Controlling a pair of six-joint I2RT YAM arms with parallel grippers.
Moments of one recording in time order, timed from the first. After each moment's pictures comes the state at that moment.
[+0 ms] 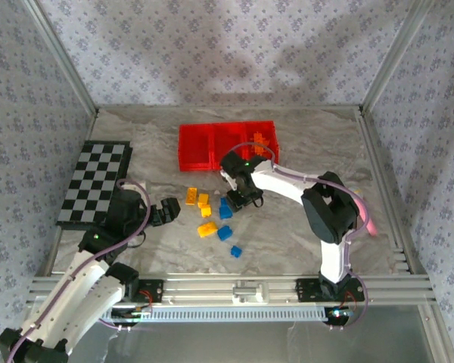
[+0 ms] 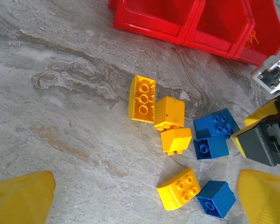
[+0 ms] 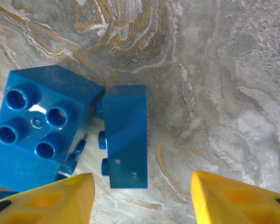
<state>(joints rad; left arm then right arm) -0.45 0.60 0.55 -0.60 0.03 -0.62 0.75 1.92 1.39 -0.86 0.01 0.13</state>
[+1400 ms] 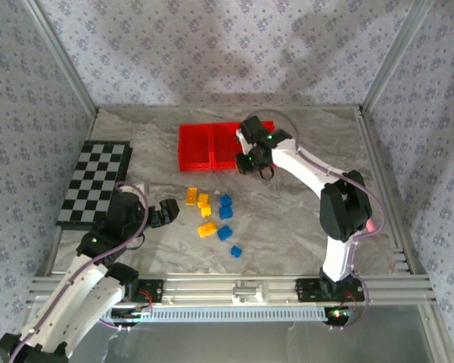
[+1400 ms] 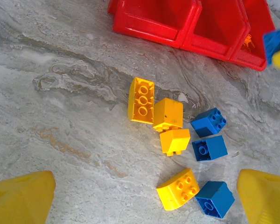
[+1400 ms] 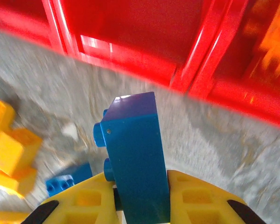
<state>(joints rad) -0.45 0.58 0.53 -0.61 0.03 -0.62 0.56 1.87 1.61 -0.81 -0.06 0.20</state>
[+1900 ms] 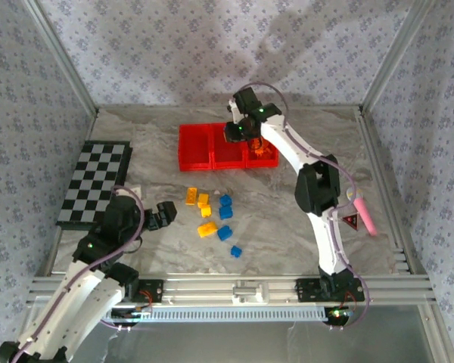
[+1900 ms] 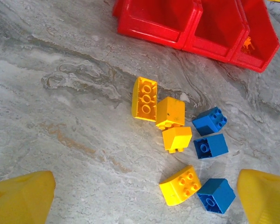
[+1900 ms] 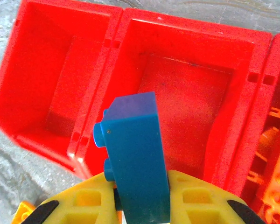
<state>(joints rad) -0.45 0.51 0.53 -0.66 0.01 -0.62 0.49 2.28 2.20 -0.89 -0.16 0.21</state>
